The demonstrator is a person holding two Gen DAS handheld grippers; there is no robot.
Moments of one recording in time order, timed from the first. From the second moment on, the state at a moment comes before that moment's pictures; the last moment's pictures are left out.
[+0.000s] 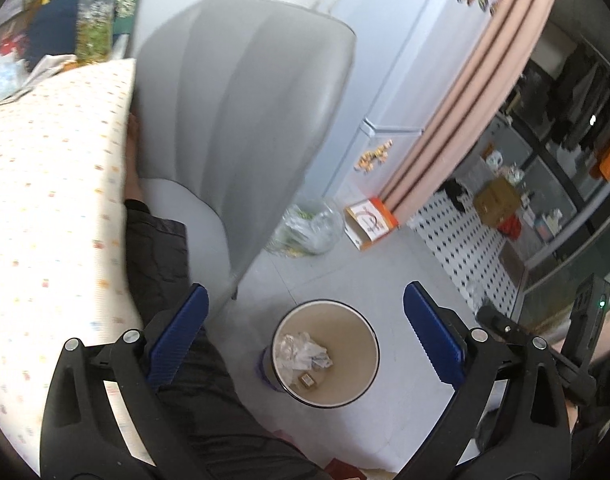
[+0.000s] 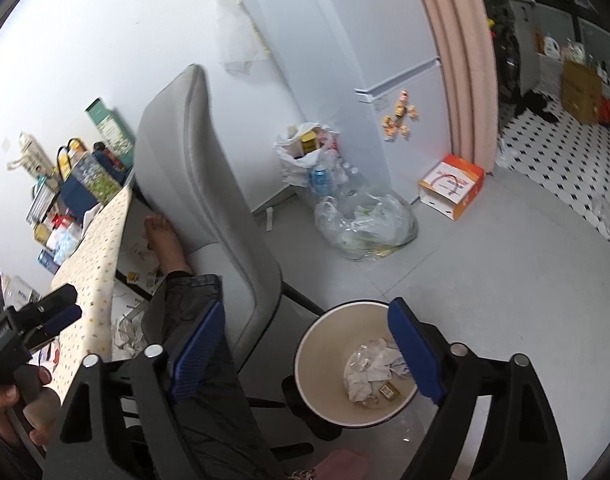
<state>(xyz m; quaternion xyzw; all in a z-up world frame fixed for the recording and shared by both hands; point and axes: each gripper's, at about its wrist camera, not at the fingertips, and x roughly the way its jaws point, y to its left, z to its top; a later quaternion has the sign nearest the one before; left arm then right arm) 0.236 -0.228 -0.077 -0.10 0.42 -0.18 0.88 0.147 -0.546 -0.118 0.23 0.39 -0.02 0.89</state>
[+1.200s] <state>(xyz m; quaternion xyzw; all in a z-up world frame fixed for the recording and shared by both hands) 0.134 0.067 -0.052 -0.25 0.31 0.01 0.92 0.187 -0.220 -0.044 0.07 0.41 0.18 0.89</state>
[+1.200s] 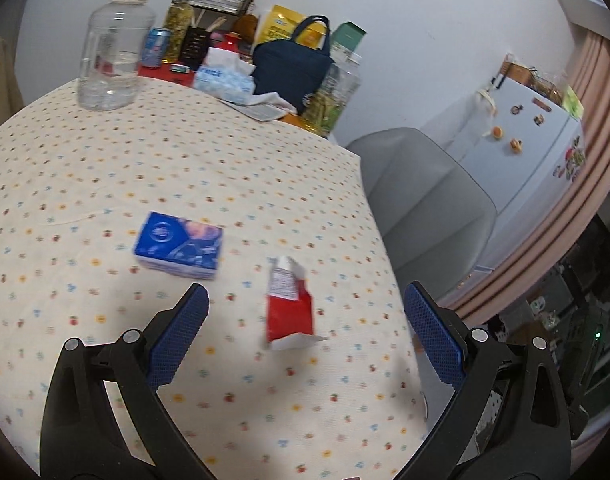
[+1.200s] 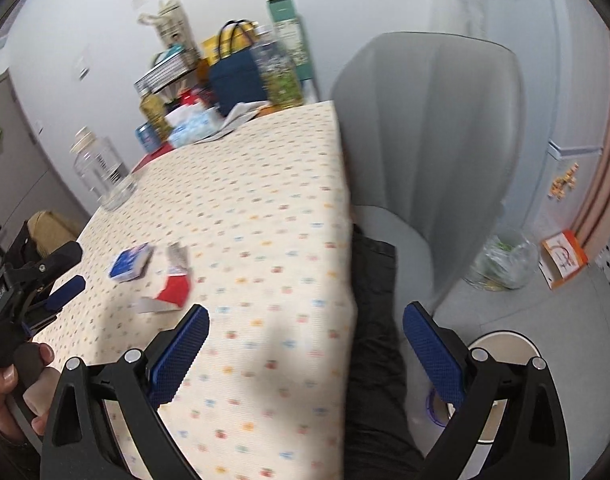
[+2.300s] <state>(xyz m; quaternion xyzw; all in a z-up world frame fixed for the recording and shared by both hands) 0.072 0.176 -0.064 -0.25 0.31 0.12 0.91 0.191 -0.046 -0.088 -0.05 0.46 0.23 0.86</state>
